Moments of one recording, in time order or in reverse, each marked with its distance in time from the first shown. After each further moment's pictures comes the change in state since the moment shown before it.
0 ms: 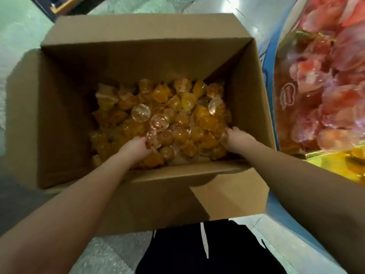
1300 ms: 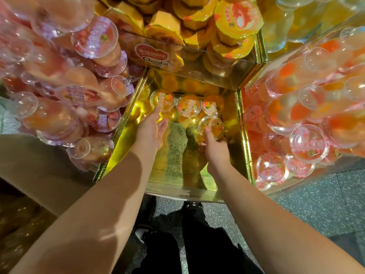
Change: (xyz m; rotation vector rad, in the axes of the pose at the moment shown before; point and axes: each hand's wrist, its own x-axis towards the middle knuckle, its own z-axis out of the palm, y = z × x) left_hand -0.058 0.575 0.261 -1.091 -0.395 0.198; right_hand -0.133 0.393 0.161 2.265 0.654 0.867
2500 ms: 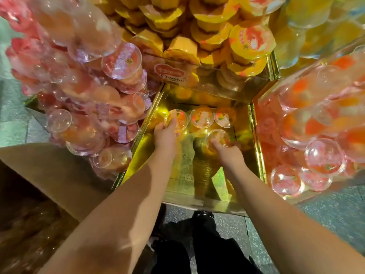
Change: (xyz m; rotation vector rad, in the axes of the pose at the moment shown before) left_hand 0.010 -0.001 0.006 0.242 0.165 0.111; right_hand -0.001 -0.020 0.001 -0.218 -0.012 -0.053
